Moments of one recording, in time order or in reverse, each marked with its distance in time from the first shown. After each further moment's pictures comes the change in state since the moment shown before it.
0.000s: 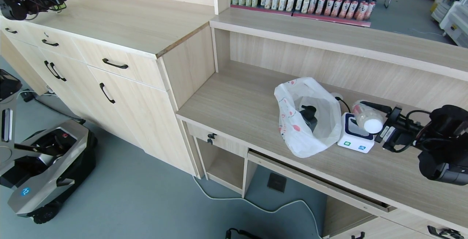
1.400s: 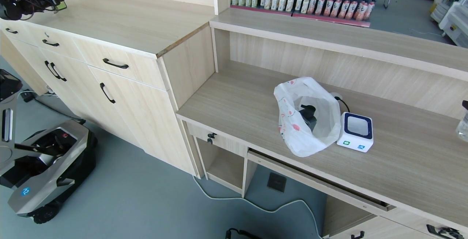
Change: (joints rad) left arm 0.000 0.000 0.000 0.000 0.000 0.000; right arm -0.277 -0.697 0.184 0.791 -0.708 0.835
